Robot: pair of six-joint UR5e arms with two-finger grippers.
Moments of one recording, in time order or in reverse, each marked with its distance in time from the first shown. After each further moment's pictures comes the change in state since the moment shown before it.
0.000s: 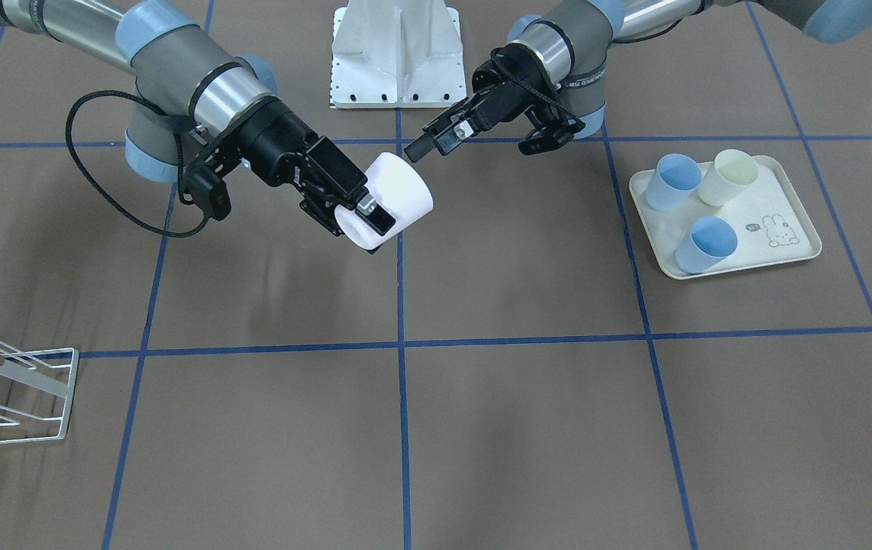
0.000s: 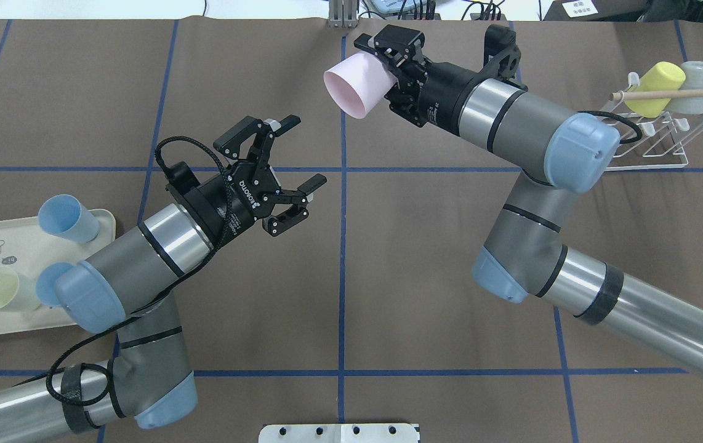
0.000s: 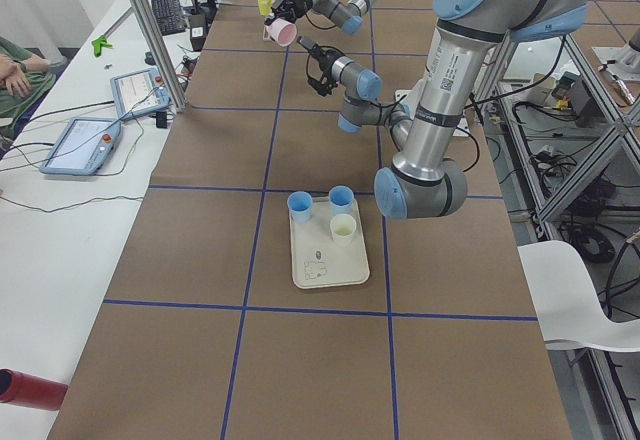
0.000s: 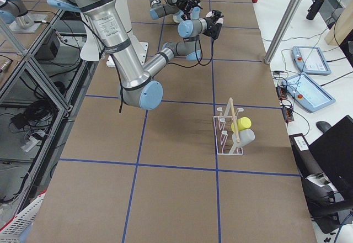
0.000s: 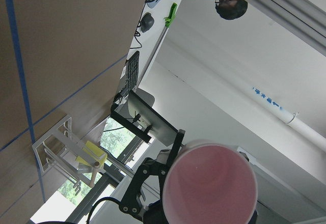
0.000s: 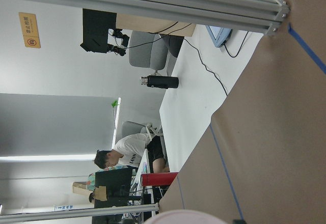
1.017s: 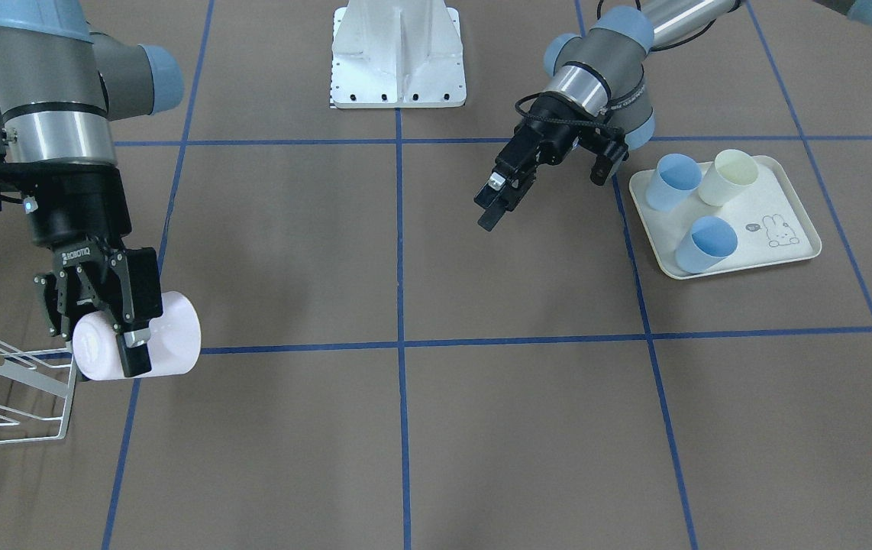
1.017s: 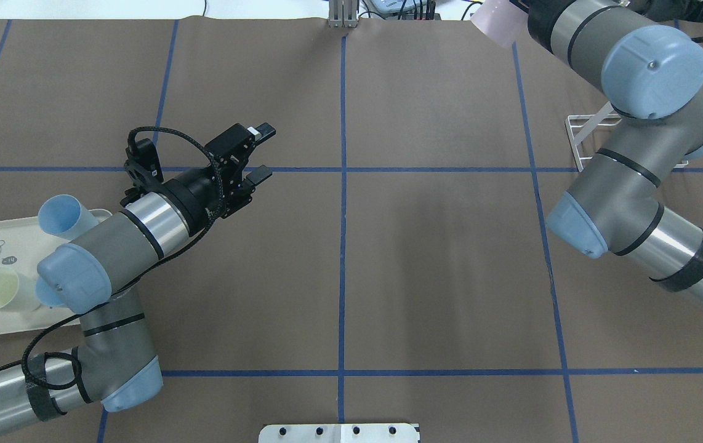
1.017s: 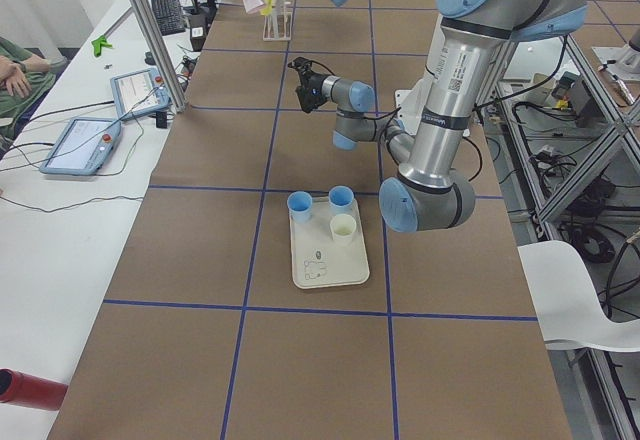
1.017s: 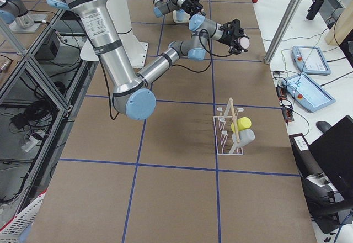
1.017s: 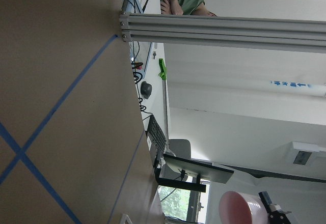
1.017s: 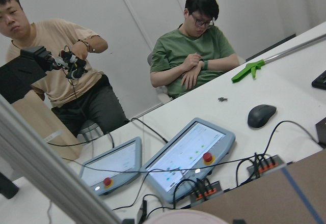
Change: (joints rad) left arm -0.052 0.092 -0.004 0.231 -0.011 0.478; right arm 0.170 -0.113 0.162 -0.613 -0.241 -0.630
